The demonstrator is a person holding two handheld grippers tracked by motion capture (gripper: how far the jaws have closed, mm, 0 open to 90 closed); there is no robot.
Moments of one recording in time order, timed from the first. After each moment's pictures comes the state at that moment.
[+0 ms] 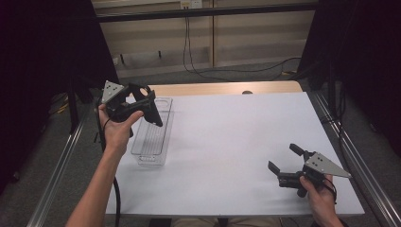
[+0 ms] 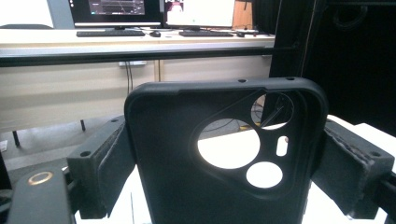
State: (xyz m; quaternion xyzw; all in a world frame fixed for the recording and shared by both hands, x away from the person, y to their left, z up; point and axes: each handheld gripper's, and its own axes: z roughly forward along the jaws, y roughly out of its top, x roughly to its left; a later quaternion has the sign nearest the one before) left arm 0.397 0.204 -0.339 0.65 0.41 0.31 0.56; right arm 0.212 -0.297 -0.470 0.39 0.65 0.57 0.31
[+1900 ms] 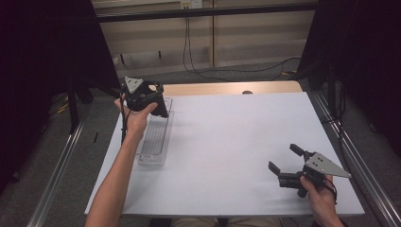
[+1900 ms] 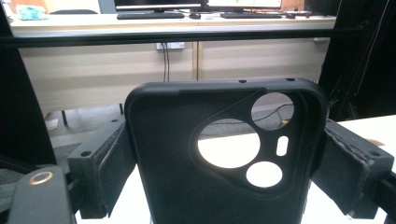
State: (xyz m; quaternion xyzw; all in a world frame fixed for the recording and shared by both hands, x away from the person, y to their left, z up) left arm 0.472 0.176 -0.391 0.64 0.46 0.36 0.50; right arm 0.212 -0.298 -0.471 0.40 0.65 0.57 0.31
